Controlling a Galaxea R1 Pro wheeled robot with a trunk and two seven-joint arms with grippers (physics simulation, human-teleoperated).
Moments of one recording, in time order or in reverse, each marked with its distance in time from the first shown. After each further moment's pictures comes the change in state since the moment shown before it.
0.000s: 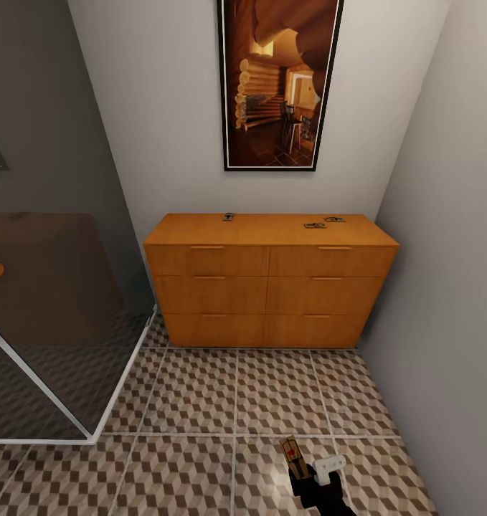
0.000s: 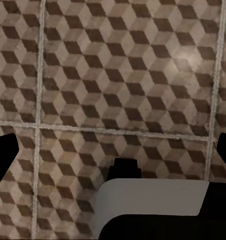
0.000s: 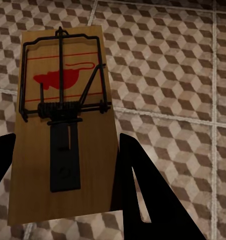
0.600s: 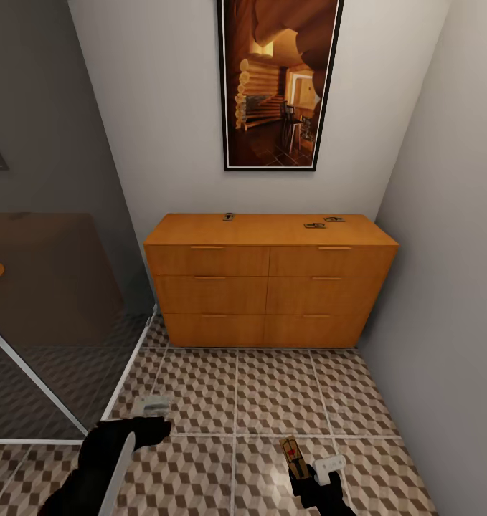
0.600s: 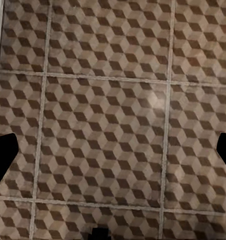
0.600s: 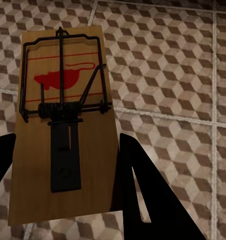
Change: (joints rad) left arm -0.208 -0.063 -0.004 -0.830 0.002 0.923 0.002; right arm 0.000 0.000 0.000 0.000 0.000 0.000 0.000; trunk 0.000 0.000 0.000
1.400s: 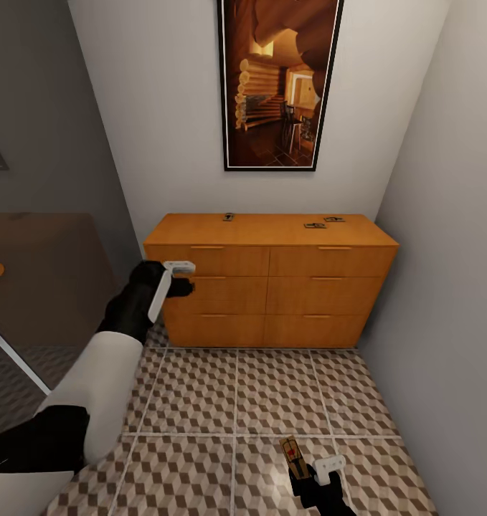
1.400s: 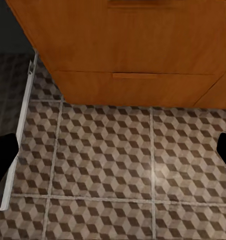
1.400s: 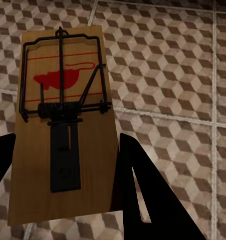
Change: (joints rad) left arm -0.883 -0.052 -0.001 0.595 -0.006 0.007 0.068; right arm 0.000 0.000 0.000 0.000 0.000 0.000 0.000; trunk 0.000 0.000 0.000
